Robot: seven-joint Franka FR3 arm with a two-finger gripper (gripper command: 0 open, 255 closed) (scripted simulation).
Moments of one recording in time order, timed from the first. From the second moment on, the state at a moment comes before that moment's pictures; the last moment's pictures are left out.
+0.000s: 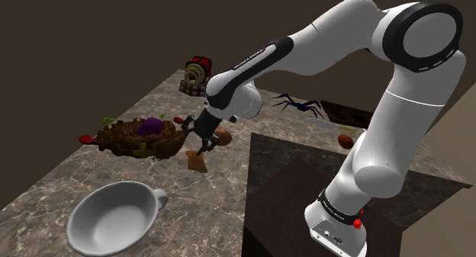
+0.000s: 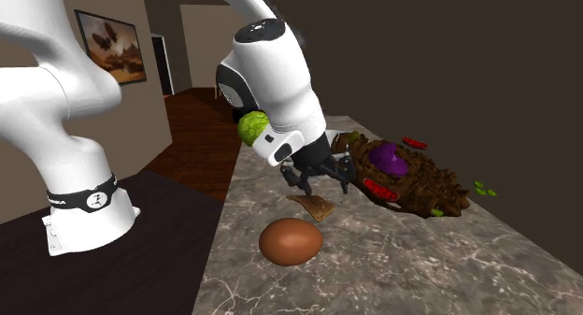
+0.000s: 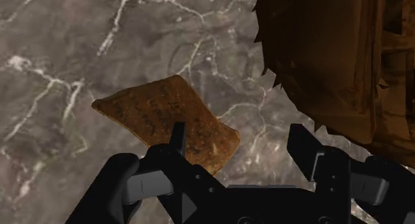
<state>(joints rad) 0.19 0.13 0.27 -2.40 0.84 2.74 0.94</state>
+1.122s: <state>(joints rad) 0.21 0.31 0.19 -2.16 0.28 2.38 0.98</state>
